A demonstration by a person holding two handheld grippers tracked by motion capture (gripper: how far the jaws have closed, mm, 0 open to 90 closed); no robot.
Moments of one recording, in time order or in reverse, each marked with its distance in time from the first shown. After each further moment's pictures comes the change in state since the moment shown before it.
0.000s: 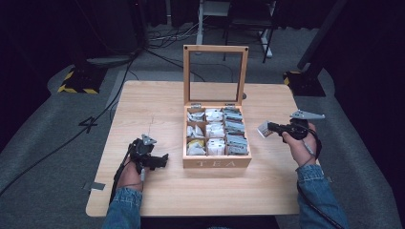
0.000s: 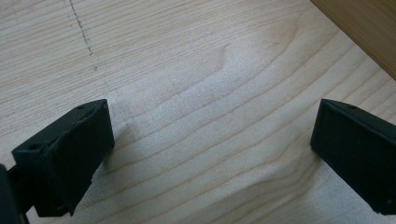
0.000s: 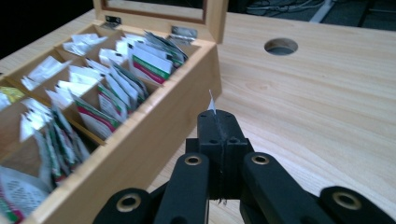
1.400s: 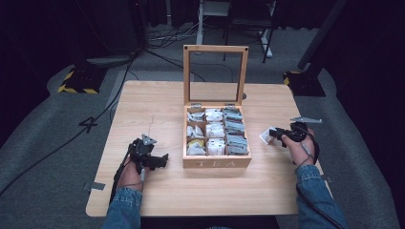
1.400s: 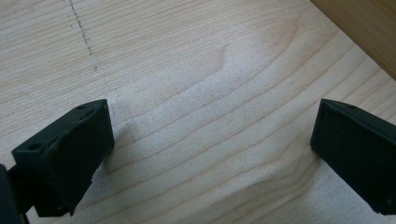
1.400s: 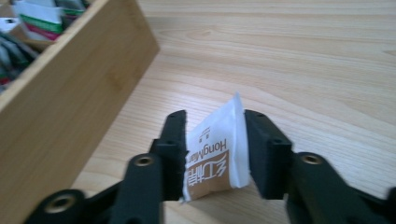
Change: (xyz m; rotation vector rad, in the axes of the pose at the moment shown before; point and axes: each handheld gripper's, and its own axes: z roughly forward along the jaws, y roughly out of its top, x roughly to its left) left arm 0.000 0.000 0.000 0.000 0.000 0.000; right arm -0.036 -0.035 0.021 0.086 -0.135 0.172
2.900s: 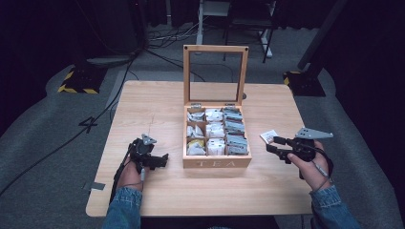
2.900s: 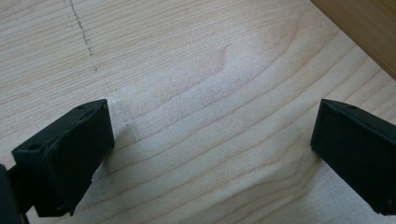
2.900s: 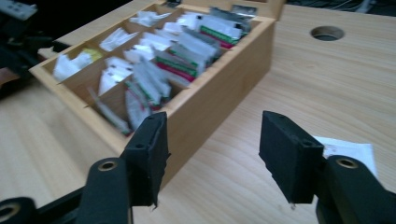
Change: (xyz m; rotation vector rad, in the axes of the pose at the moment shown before) left arm 0.000 0.000 0.000 0.000 -0.002 -0.001; right arm 0.070 -0.014 -0.075 -0.076 0.250 -0.249
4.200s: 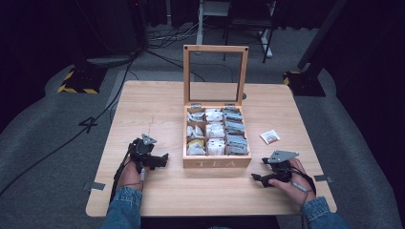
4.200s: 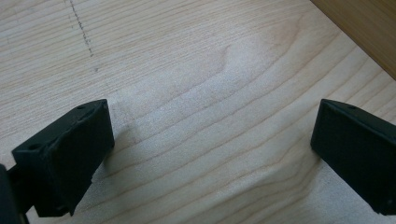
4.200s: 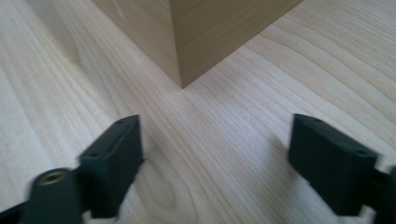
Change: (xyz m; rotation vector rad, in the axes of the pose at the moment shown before) left arm 0.000 0.001 0.000 0.001 0.002 0.001; right arm 0.028 -0.068 0.053 0.255 -0.019 -0.199
